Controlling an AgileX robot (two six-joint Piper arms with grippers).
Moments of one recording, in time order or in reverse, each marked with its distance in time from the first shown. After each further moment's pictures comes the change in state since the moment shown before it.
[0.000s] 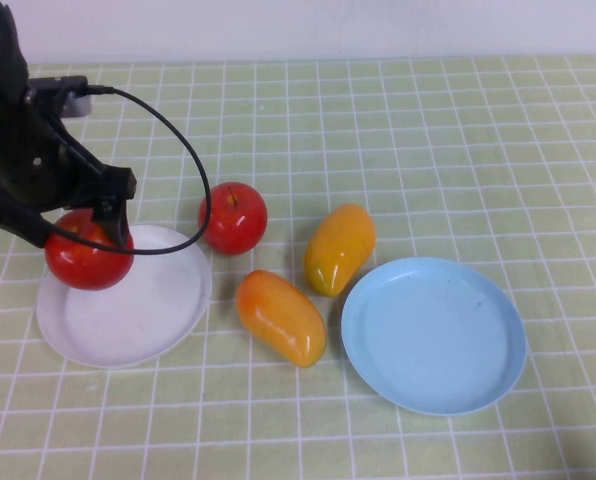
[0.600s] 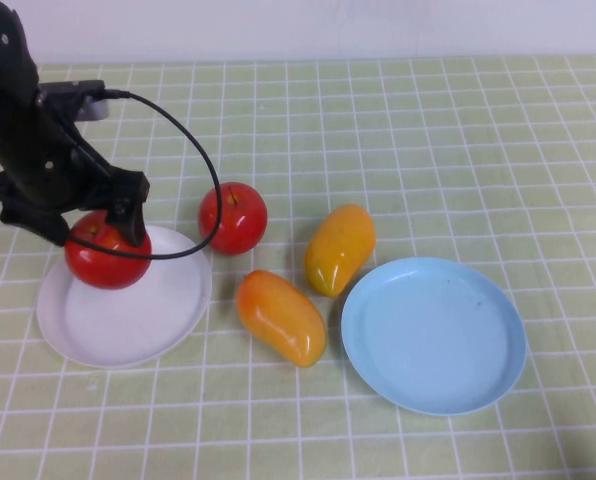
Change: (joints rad) right arm 0.000 0.000 0.000 0.000 0.000 0.000; left arm 0.000 0.023 -0.002 -0.059 -0.019 0.085
